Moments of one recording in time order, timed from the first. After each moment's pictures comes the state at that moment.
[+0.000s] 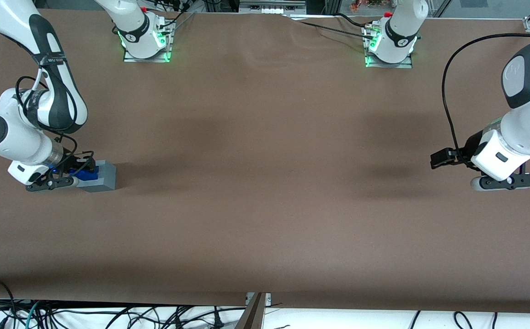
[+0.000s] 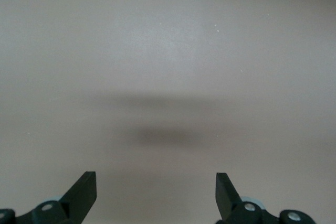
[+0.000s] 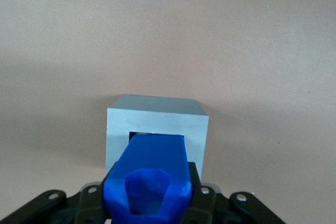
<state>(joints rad) -0.03 0.36 -0.07 -1.97 -0.05 2.31 -0.25</state>
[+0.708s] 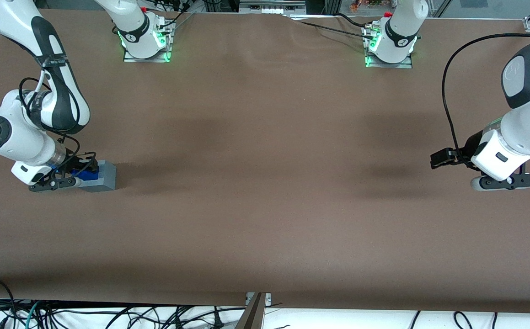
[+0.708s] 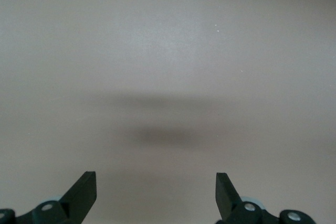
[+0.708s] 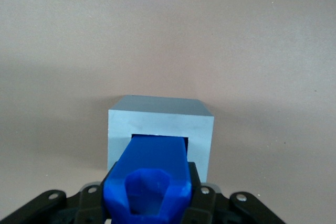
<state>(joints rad) -0.03 0.37 -0.07 -1.97 -0.05 2.32 -0.24</state>
